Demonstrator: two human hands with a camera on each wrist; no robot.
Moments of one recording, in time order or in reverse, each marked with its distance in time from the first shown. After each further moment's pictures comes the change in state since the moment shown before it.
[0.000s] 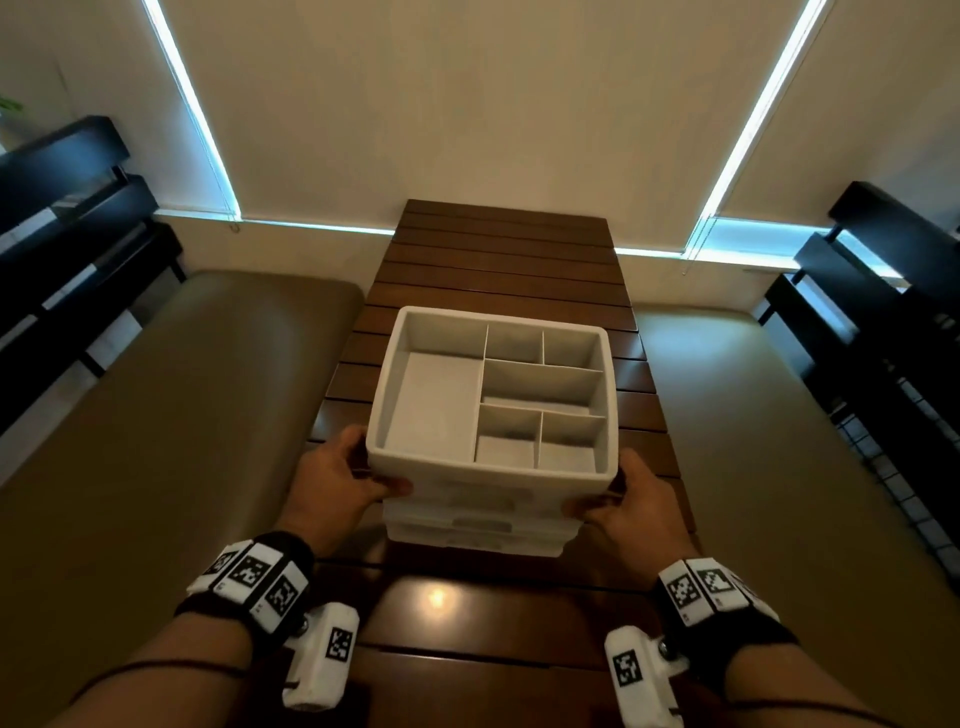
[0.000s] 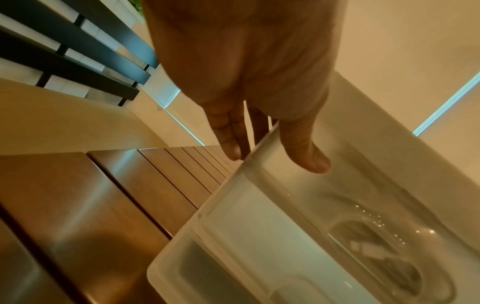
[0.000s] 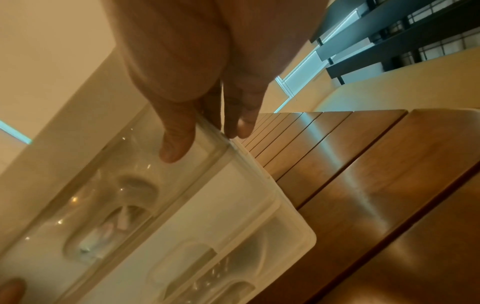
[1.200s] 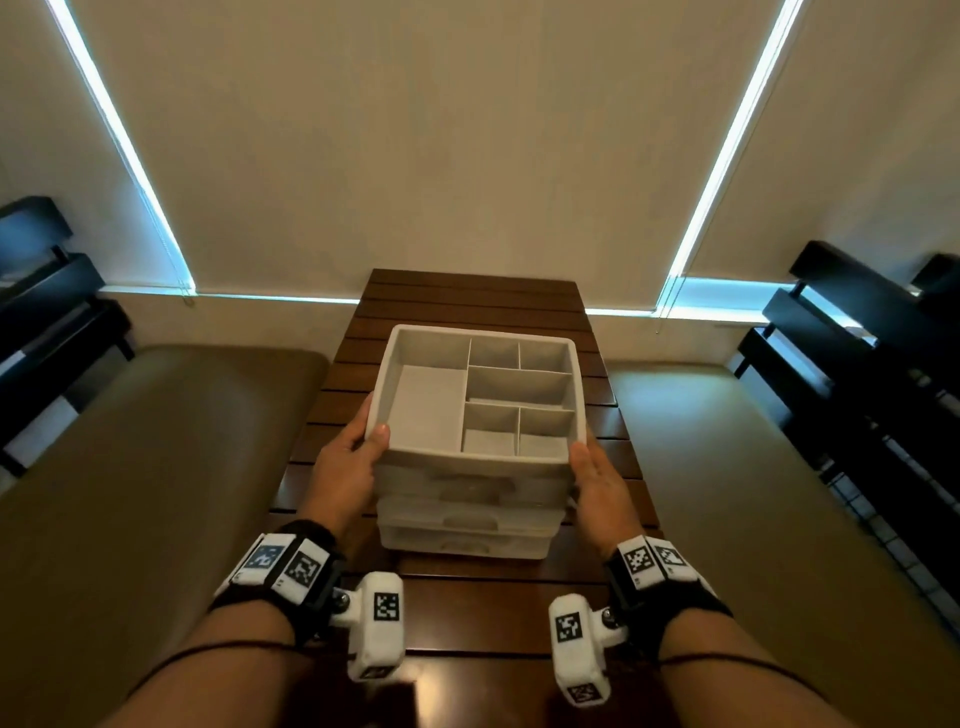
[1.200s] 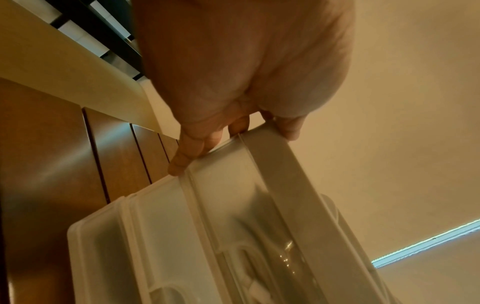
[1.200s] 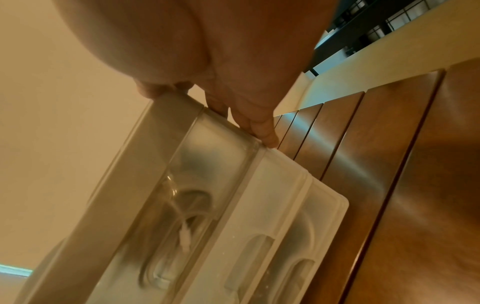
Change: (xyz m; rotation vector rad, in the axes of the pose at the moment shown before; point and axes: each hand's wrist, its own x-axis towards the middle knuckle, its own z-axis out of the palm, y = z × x) left_hand 0.156 0.053 0.046 -0.333 0.033 -0.114; right_hand 0.152 -0.019 0.004 0.289 0.096 0.092
